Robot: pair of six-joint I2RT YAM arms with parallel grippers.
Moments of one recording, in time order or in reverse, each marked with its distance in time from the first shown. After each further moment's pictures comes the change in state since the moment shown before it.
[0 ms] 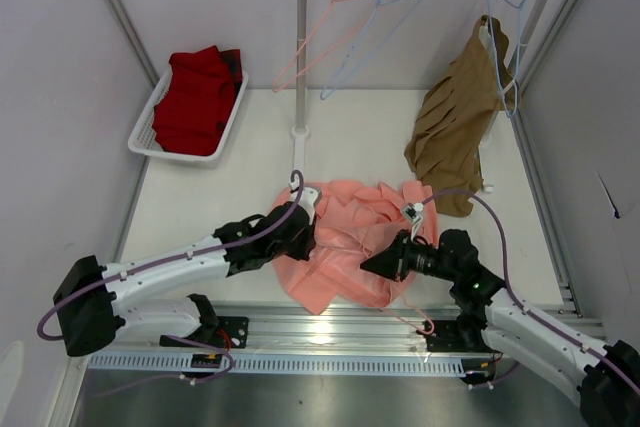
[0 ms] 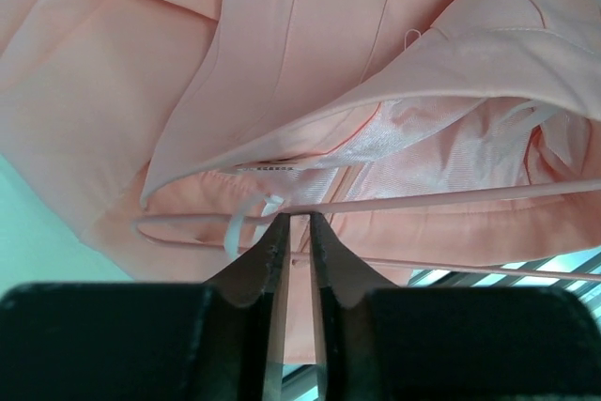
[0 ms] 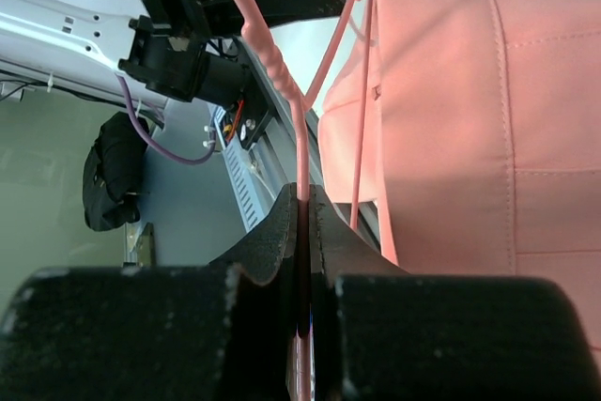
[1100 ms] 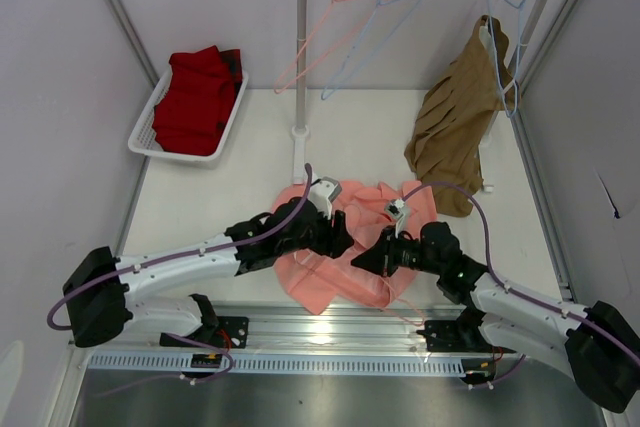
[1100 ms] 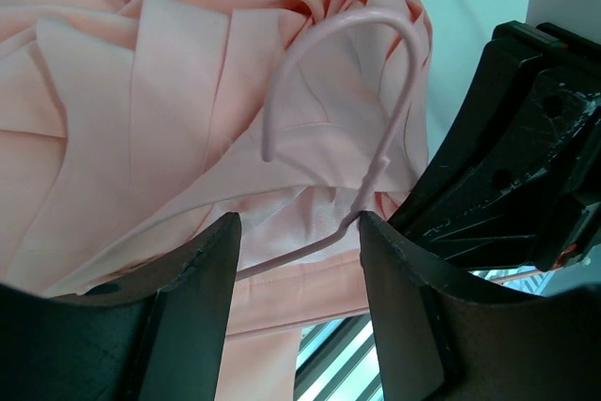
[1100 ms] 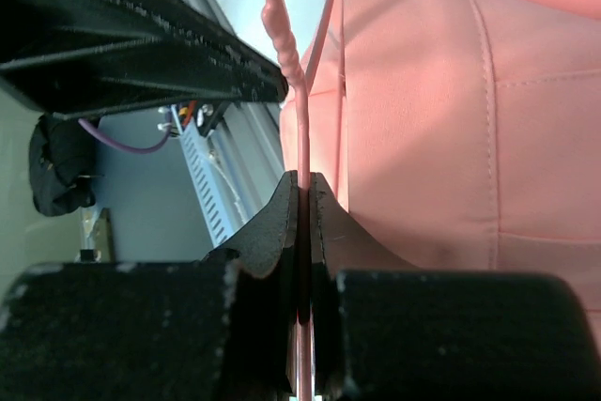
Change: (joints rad) left arm -0.028 0.054 0.017 0.285 0.143 -0.013; right arm 0.071 0.261 0.051 0.125 0.077 -0.089
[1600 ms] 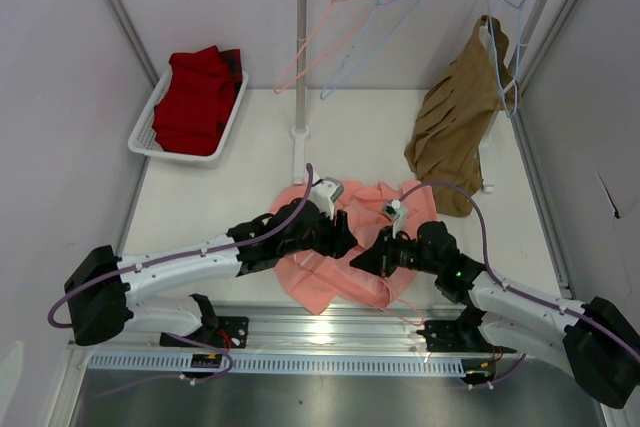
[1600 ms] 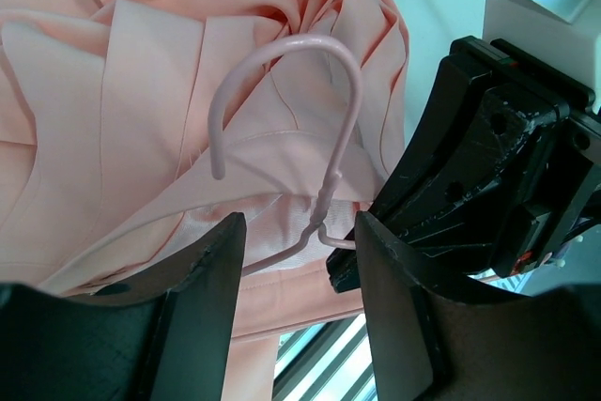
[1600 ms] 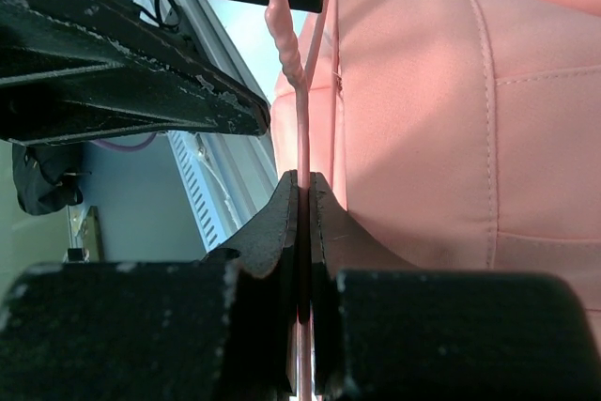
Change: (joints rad) left arm -0.025 0.018 0.007 0.032 -0.002 -0.035; right arm 0.016 0.025 0.012 -0.015 0.022 -0.023
